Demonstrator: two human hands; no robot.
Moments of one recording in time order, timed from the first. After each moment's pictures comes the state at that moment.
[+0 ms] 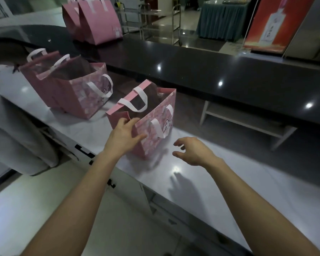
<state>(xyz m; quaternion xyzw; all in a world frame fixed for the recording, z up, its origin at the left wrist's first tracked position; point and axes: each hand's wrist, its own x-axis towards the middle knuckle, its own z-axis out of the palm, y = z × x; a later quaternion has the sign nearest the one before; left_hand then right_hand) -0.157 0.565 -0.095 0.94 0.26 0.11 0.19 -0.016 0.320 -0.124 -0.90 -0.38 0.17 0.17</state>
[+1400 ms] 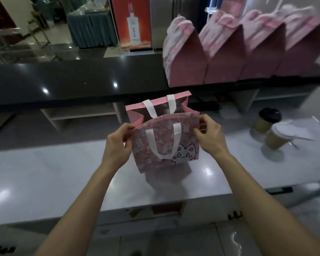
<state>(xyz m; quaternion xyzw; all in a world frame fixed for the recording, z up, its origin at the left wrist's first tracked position) -0.056 0.056 -0.119 0.88 -0.13 0.17 0.42 -0.044 -0.274 -0.110 -0.88 0.01 -0.15 0.45</state>
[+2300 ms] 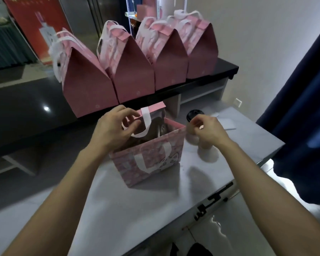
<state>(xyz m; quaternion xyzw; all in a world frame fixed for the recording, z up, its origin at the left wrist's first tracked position) 0.085 -0.216 -0.043 0.87 -0.37 0.13 0.30 -0.020 -0.551 -0.106 -0.93 0.18 -0.11 0.29</state>
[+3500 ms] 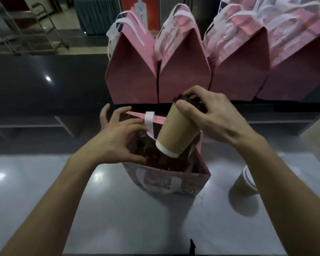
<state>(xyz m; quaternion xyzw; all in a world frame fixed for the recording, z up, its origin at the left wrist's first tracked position) 0.073 -0.173 -0.039 0.97 -0.23 0.00 0.06 0.077 -0.478 0.029 -0.92 -0.18 -0.06 0.36</state>
